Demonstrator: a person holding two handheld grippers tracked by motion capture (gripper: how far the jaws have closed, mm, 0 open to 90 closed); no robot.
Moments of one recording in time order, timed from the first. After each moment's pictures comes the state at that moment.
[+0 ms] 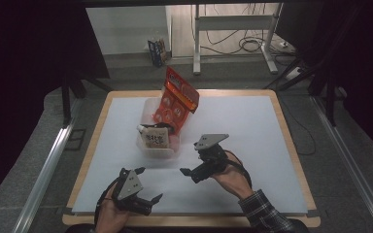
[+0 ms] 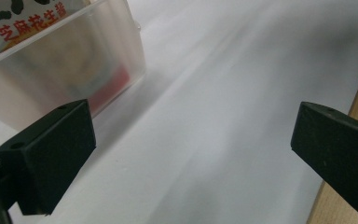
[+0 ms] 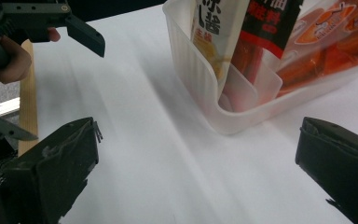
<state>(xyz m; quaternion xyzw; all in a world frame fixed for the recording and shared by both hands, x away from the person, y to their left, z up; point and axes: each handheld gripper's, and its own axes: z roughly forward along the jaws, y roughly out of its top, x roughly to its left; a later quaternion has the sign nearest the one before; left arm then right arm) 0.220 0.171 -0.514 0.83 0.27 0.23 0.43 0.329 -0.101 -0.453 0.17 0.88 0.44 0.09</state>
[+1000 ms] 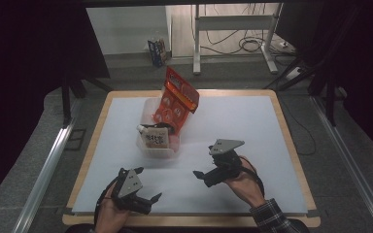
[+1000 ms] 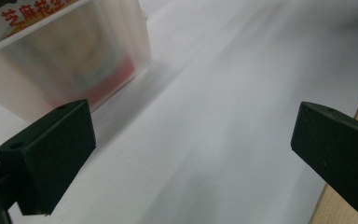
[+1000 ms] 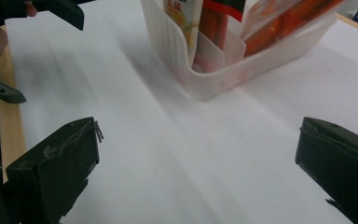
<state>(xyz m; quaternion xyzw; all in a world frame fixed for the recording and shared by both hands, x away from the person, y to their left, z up) 0.222 0.172 -0.515 0.83 0.29 0.22 0.42 0.316 -0.138 -0.456 0.21 0.87 0.43 0.12</state>
